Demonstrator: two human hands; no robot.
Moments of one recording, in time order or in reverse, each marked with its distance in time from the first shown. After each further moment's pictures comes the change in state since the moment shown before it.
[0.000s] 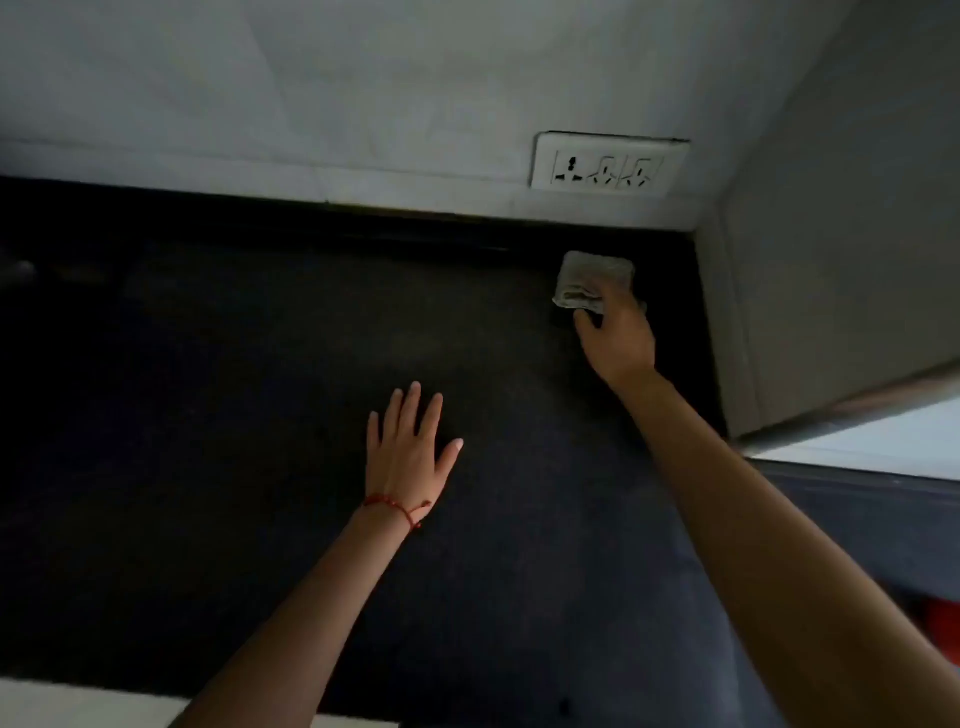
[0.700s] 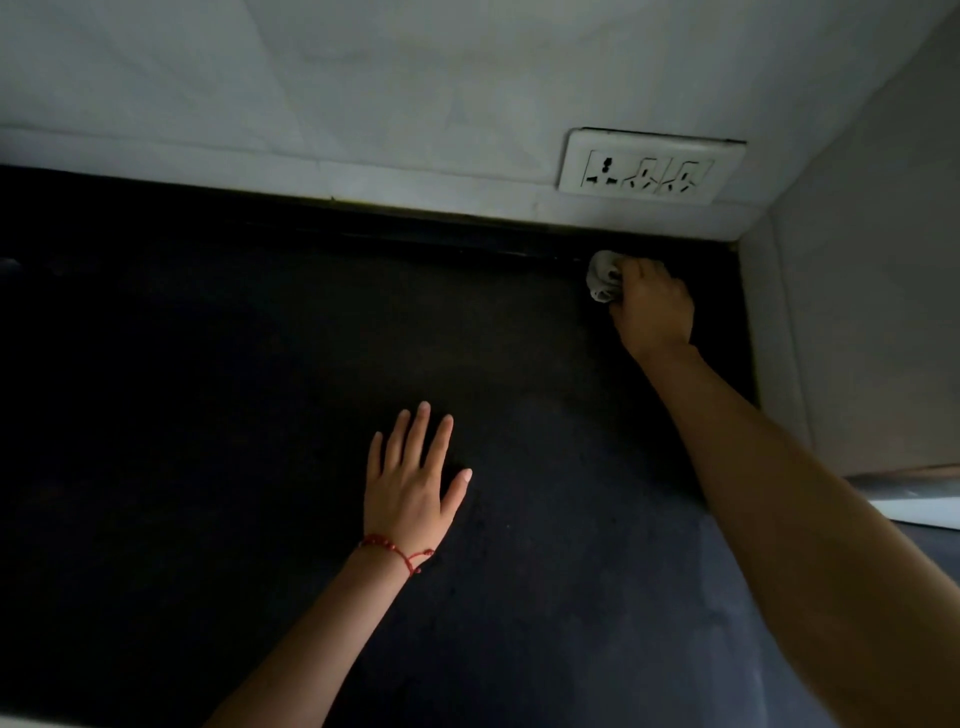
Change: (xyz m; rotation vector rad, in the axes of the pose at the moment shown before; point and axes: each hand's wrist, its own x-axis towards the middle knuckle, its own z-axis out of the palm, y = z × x) left_hand 0.006 -0.010 0.011 0.089 0.047 0.004; right_hand 0.071 0.016 0.012 -0.557 0.021 -0.160
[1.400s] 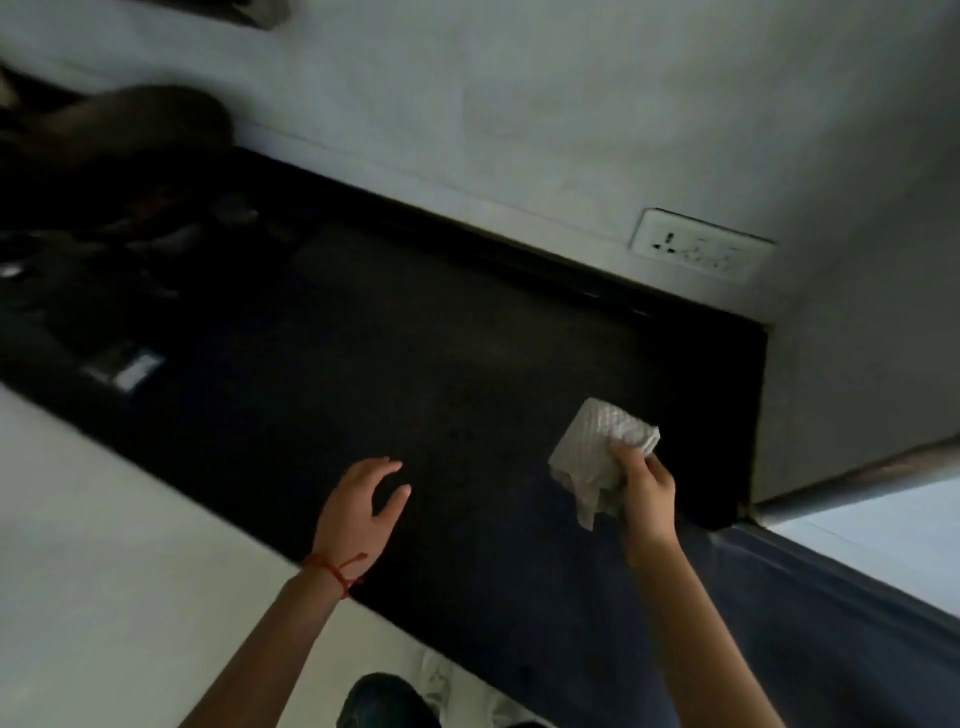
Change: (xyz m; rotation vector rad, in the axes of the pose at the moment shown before) left_hand -0.161 -0.019 -0.017 -0.728 0.303 -0.388; right_hand -0.215 -0.043 -0.070 1.532 -0.314 0.586
